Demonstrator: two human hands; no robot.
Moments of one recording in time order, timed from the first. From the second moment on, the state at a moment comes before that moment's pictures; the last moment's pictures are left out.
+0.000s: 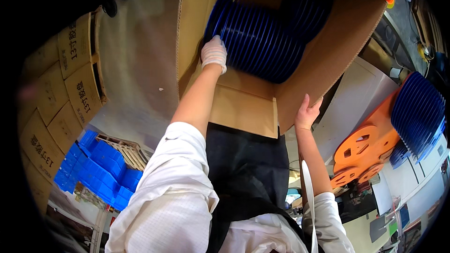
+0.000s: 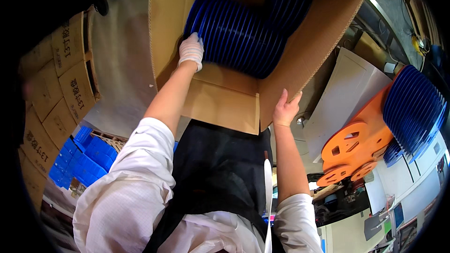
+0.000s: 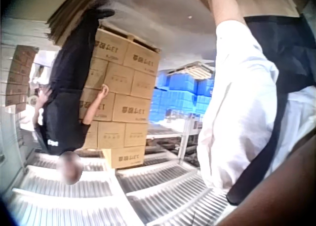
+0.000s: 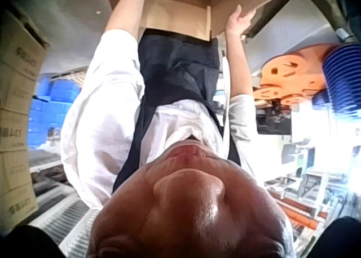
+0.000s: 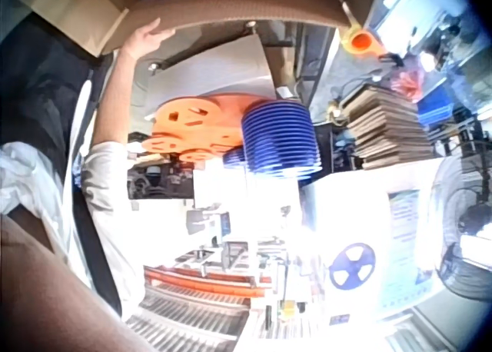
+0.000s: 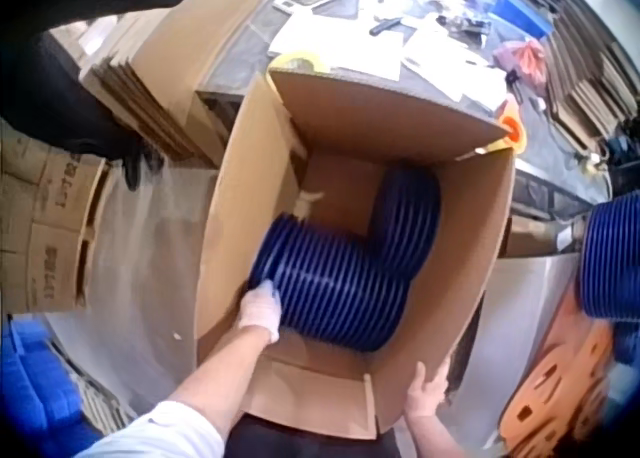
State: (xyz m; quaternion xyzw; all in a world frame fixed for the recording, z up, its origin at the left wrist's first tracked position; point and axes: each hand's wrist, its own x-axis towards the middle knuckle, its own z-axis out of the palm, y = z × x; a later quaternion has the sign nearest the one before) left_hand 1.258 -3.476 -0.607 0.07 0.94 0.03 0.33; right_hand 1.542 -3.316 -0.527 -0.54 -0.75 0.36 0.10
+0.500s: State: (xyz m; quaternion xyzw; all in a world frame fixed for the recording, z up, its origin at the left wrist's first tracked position) left_hand 1.281 -3.524 -0.308 -0.08 0.78 0.58 0.23; right_hand 1.535 -3.313 -0.518 -0.60 -0.70 0.39 0.02
